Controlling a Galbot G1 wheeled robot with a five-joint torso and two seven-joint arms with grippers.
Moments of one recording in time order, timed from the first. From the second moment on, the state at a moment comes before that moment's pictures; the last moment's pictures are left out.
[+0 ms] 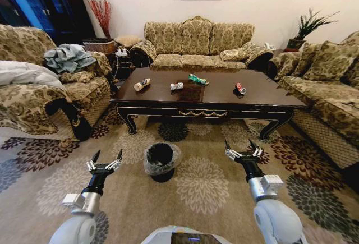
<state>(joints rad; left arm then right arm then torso) 1.78 -1.45 -0.89 -2.20 -0.38 -0.07 0.17 -1.61 1.38 0.62 2.33 0.13 -0.24 0.03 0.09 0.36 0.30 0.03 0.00</state>
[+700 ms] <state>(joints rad) 1.78 -1.45 -0.88 -2.16 -0.38 -0.10 0.21 -1.62 1.39 0.60 2.33 0.09 -0.27 0.06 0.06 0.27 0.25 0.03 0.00</state>
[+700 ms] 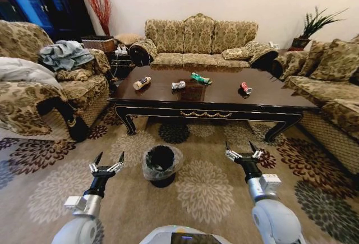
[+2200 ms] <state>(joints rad) 1.61 -1.35 -0.80 -2.01 -0.43 0.29 0.21 -1.55 1.35 0.54 2.18 0.11 -0.23 0.14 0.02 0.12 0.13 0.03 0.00</state>
